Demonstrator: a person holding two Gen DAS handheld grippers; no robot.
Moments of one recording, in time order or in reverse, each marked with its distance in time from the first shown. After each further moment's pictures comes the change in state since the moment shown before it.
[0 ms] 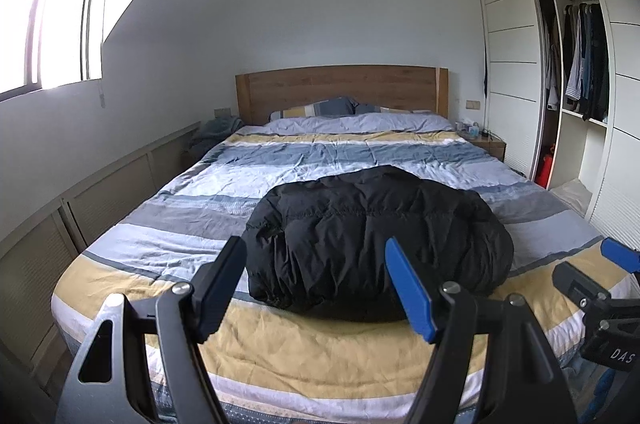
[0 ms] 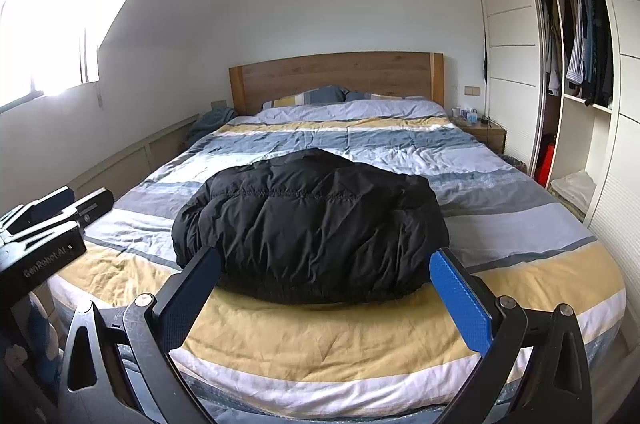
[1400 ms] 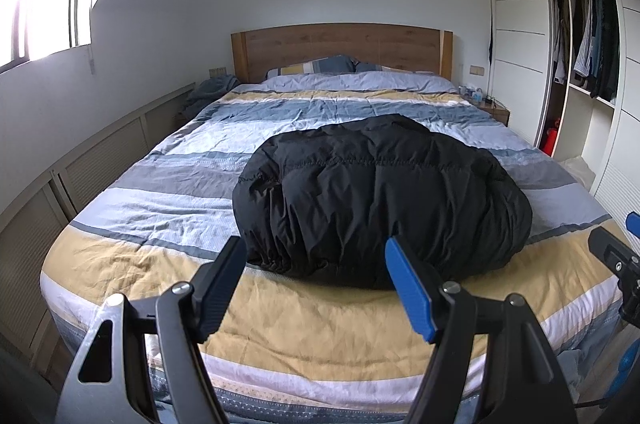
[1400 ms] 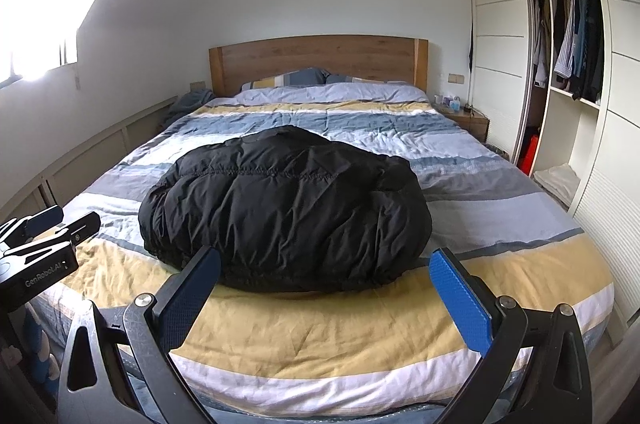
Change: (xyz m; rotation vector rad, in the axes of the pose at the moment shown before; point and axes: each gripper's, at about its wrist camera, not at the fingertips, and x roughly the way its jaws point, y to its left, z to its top) left arm 0.065 0.011 -0.035 -0.006 0.154 -0.016; right arm 0.031 -0.010 -0.011 -0.015 0.055 -0.088
